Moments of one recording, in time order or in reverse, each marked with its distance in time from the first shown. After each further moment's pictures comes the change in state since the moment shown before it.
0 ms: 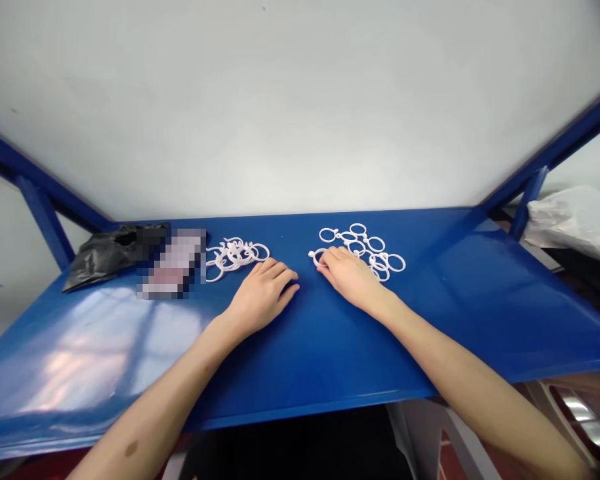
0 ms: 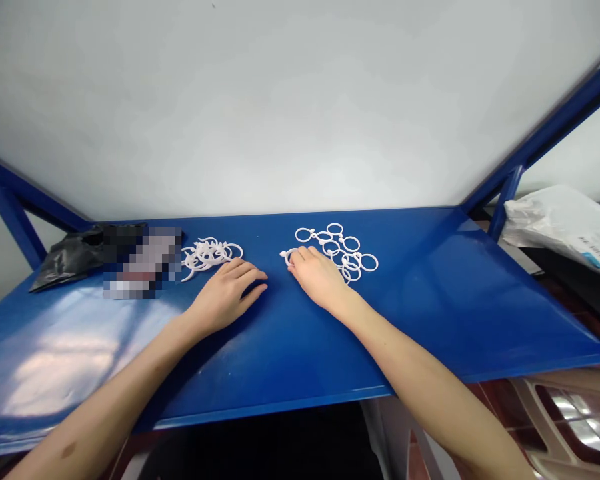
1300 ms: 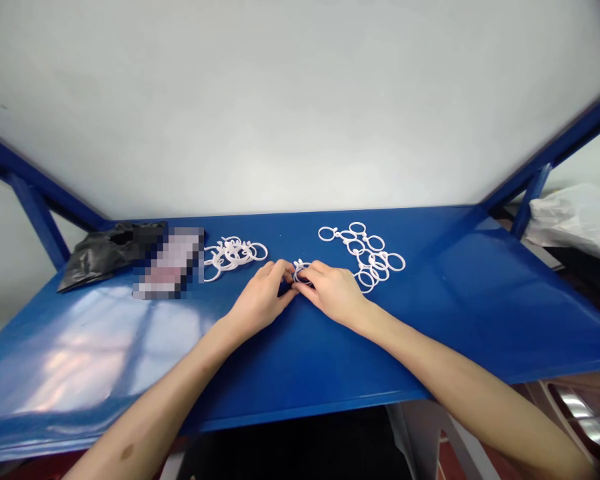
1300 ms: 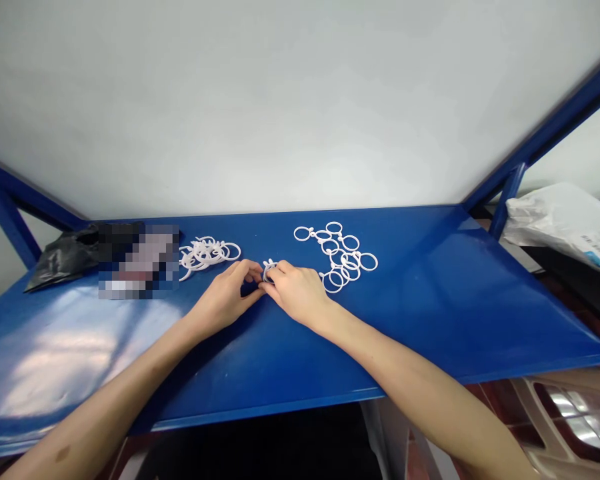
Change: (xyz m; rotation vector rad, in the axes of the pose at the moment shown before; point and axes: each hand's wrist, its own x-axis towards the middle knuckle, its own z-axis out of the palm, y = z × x) left_hand -0.002 0.003 0.011 -0.330 0.024 -0.227; right_hand -0.005 -0.039 0.009 0.071 -0.042 0.044
